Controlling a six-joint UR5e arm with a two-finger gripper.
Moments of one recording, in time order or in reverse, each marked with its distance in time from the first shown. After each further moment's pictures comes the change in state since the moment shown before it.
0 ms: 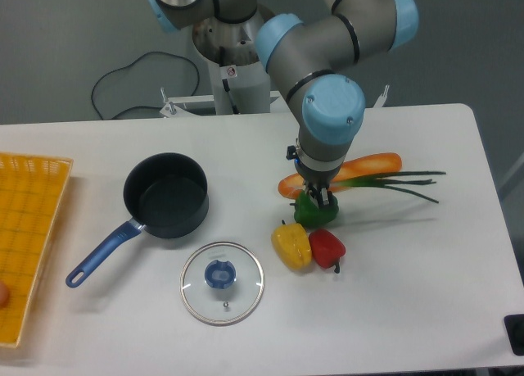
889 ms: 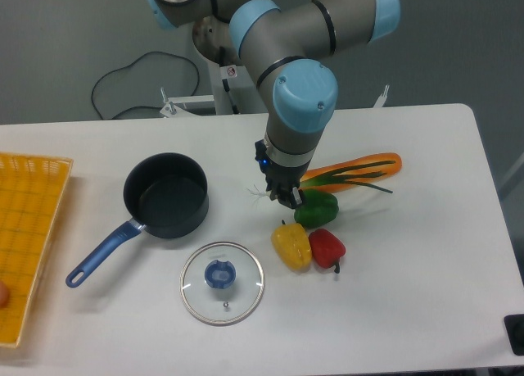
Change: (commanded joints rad) arm -0.048 0.014 0.008 0.008 -0.112 -0.183
